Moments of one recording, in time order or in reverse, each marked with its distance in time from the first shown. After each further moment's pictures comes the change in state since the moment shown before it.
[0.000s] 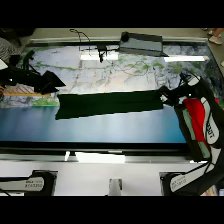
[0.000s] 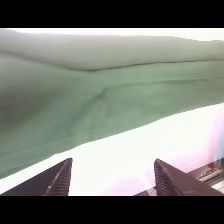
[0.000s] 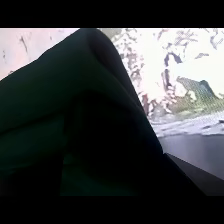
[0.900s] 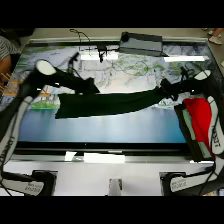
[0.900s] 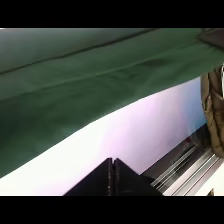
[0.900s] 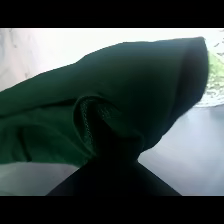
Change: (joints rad) left arm -0.441 -0.148 0.001 -0.108 0.269 0.011; right arm 0.009 0.169 0.001 0.154 0.166 -0.017
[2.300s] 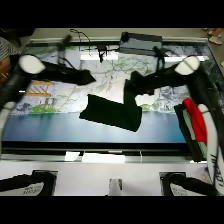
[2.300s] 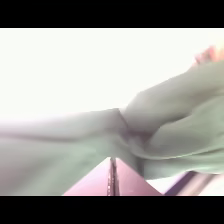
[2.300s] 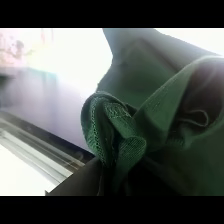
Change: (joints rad) left arm 0.032 0.247 0.000 0.151 0.067 0.030; right arm 0.426 0.238 -0.003 0.036 -0.060 0.148
